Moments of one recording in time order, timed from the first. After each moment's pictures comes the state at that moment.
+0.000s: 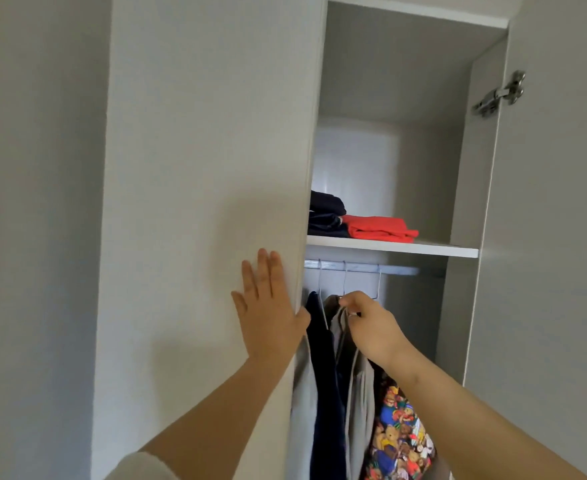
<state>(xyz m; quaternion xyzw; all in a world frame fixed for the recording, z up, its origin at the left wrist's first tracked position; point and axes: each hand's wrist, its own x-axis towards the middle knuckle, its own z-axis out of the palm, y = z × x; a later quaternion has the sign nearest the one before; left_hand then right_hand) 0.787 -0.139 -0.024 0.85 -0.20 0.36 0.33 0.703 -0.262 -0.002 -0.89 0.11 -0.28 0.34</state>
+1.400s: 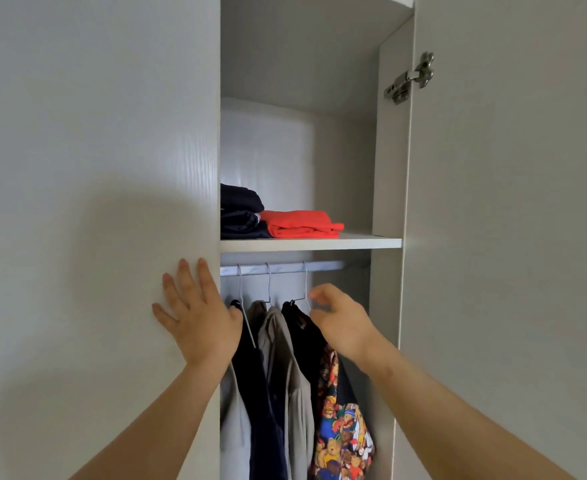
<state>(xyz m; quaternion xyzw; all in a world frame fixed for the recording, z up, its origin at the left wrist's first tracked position) 0.887 -0.234 -0.027 0.86 -0.18 0.36 0.33 0.731 -0.339 0.011 -0.86 0.18 -0.31 0.37</state>
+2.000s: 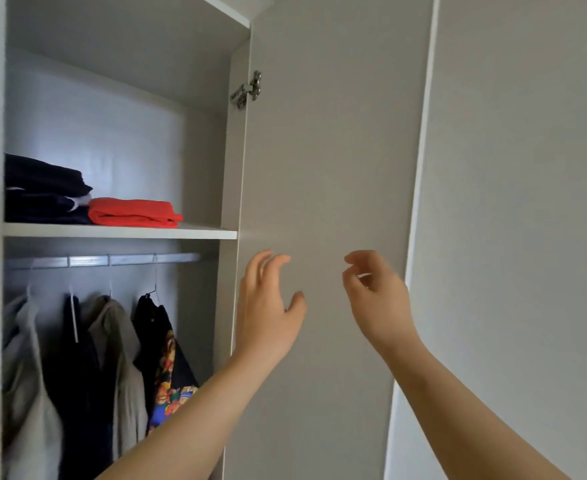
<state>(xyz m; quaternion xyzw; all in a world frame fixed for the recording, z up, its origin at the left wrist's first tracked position) 0.587 -0.363 0.007 0.57 -0.52 0.20 0.60 0.457 -0.412 0.039 -0.74 0.30 -0.57 0.19</state>
